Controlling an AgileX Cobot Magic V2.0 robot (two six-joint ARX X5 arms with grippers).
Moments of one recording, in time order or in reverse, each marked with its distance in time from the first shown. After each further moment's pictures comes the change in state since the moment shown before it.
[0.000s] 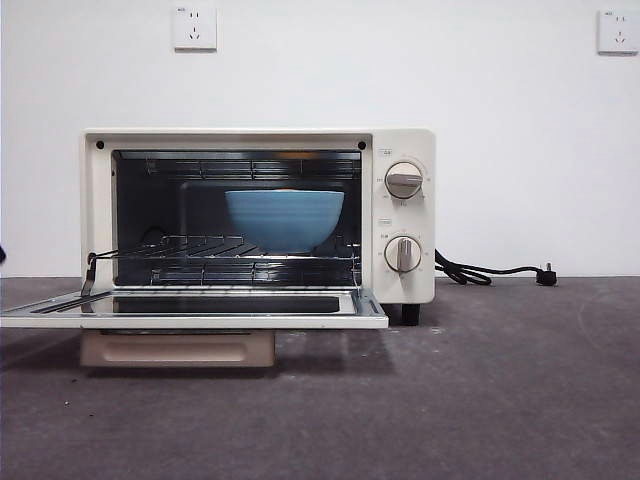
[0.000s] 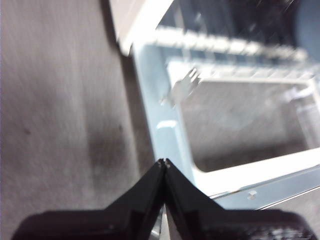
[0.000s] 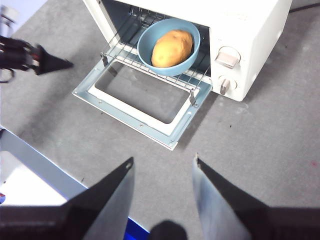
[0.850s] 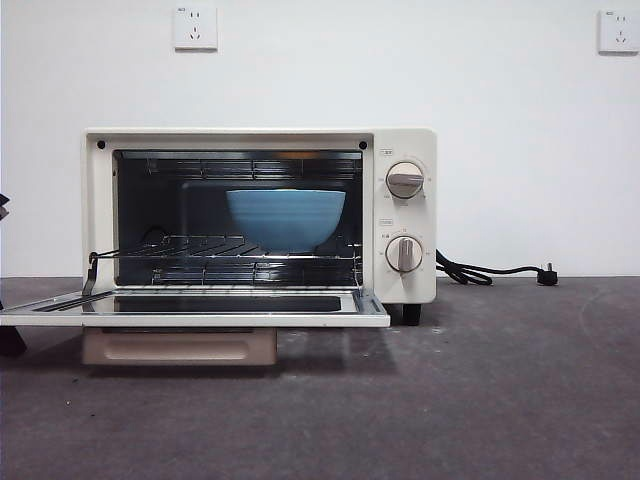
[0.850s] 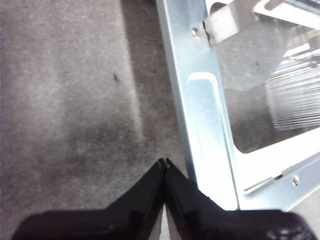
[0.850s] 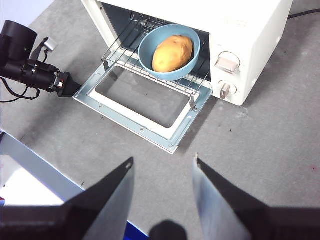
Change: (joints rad) left arm -0.023 0.277 0.000 0.061 0.115 0.033; right arm 0.000 0.000 0.000 0.013 0.004 0.000
